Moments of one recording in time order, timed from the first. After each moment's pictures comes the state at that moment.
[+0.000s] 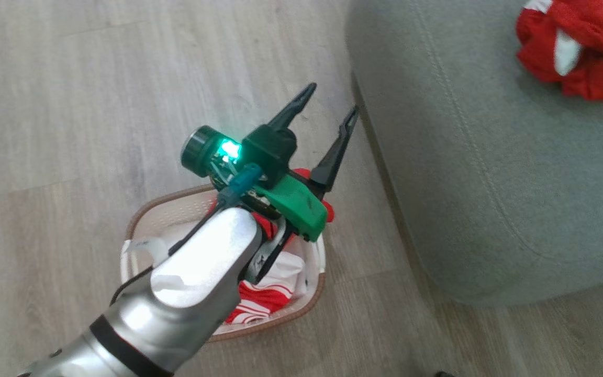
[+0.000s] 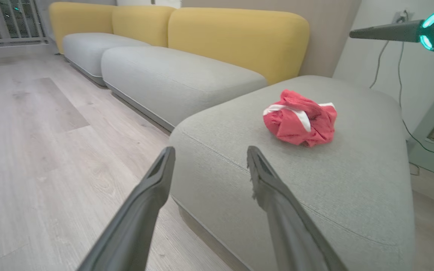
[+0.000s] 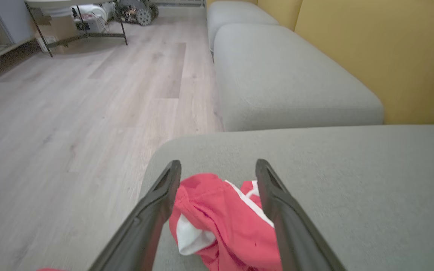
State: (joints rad) left arm -0.72 0.14 -0.91 0.33 -0.49 0.20 -0.20; right arm -1.17 -1.00 1.19 0.60 1.38 0.13 -0.22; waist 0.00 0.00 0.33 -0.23
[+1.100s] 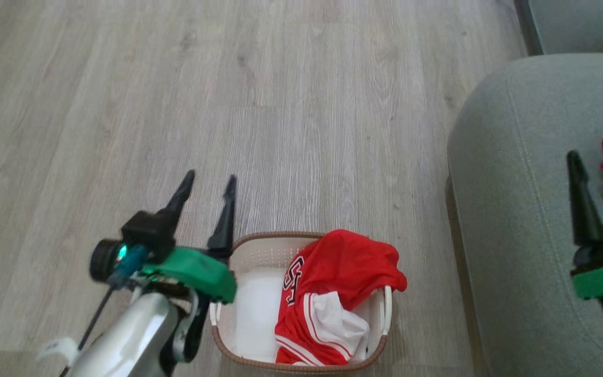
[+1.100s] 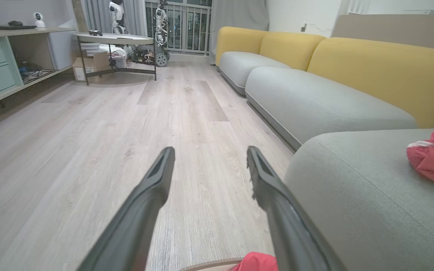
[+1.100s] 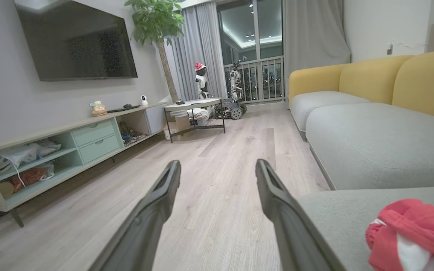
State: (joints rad) left arm -0.34 0.30 -0.70 0.17 -0.59 0.30 -0.25; right arm -0.06 -0.45 0.03 -0.01 0.62 0.13 -0.25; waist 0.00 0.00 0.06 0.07
